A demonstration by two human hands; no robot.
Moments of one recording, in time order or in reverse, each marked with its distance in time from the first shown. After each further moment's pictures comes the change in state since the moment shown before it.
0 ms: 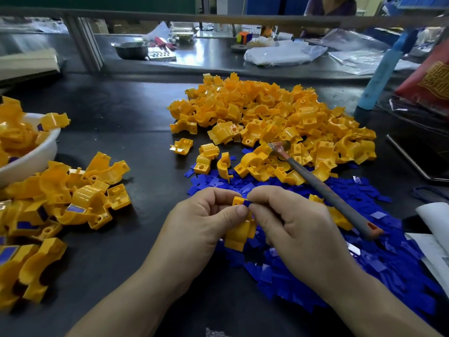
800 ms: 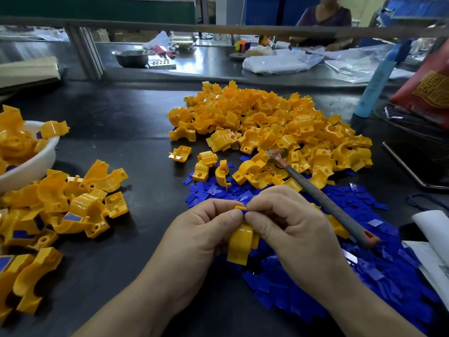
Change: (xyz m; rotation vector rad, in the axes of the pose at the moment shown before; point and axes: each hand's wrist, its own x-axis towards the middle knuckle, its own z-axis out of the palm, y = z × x) left_hand -0.001 -0.003 0.001 -0.163 -0.067 -0.077; right_hand 0.004 -0.002 -0.001 0.145 0.035 0.106
